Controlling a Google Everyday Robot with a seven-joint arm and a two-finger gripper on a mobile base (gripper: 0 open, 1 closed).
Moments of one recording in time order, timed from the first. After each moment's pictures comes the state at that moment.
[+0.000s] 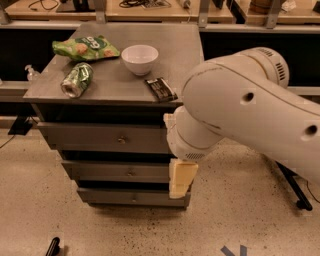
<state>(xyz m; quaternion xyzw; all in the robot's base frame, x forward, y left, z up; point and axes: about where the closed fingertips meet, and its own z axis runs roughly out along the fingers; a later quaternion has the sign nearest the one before) 0.449 -0.037 0.834 -0.72 0.66 -0.05 0.21</state>
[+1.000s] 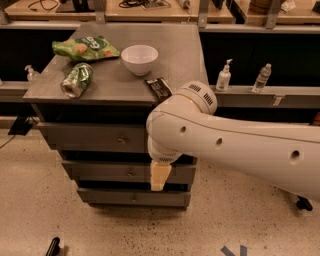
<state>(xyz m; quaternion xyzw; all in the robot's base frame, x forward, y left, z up) 0.515 0.001 0.743 -0.69 0.69 -0.08 0.21</state>
